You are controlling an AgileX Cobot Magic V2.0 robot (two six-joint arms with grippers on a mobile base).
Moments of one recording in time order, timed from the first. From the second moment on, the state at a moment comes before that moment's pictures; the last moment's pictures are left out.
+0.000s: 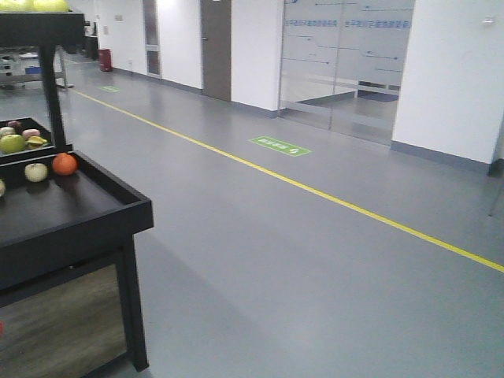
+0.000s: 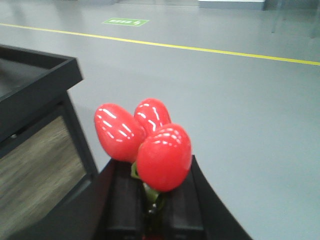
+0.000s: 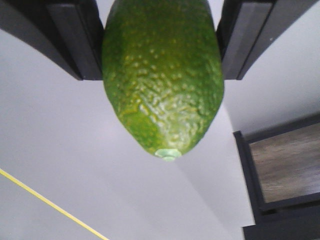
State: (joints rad) left arm -0.10 0.68 -0.53 -0.66 0.26 0.76; right arm 0.49 0.67 -0.82 -0.44 0.78 0.45
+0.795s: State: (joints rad) left arm -0.10 0.68 -0.53 -0.66 0.26 0.76; right arm 0.49 0.67 -0.82 -0.44 0.78 0.45
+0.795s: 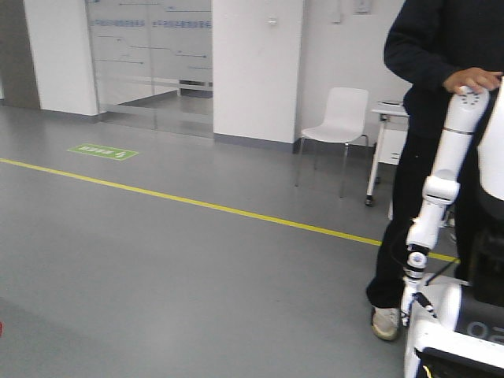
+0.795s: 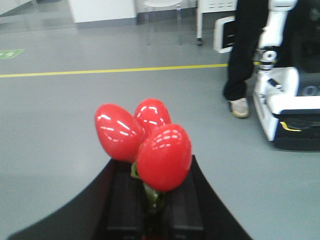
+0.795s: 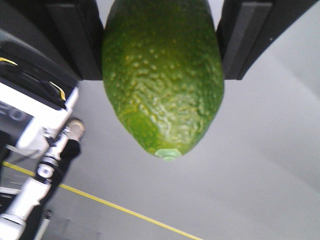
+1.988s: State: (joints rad) left arm -0.10 0.68 -0.53 -0.66 0.26 0.76; right arm 0.49 0.67 -0.82 -0.44 0.78 0.45
